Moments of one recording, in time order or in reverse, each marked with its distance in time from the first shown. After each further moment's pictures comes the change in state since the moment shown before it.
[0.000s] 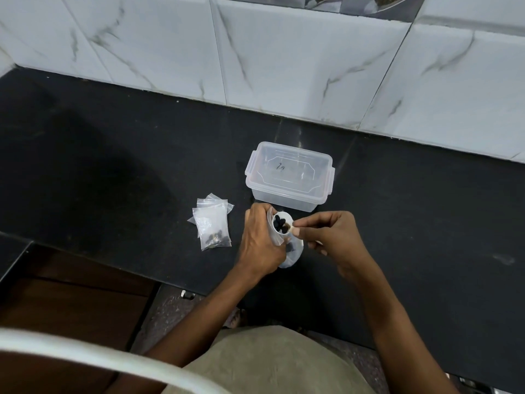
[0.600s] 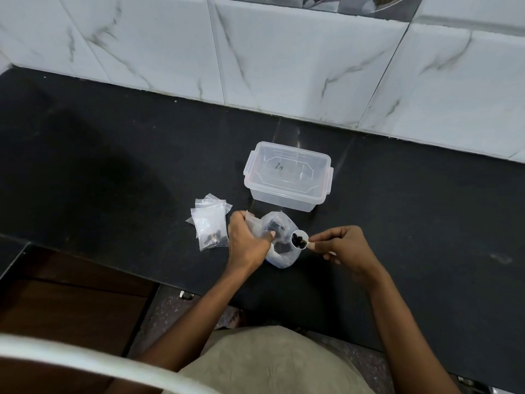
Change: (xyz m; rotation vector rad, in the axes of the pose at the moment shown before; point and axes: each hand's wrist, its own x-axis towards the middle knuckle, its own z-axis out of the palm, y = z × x) left_hand 0.004 -0.027 0.001 -0.160 0.014 -0.424; right_hand 0.018 0.045 -0.034 -0.061 0.017 0.172
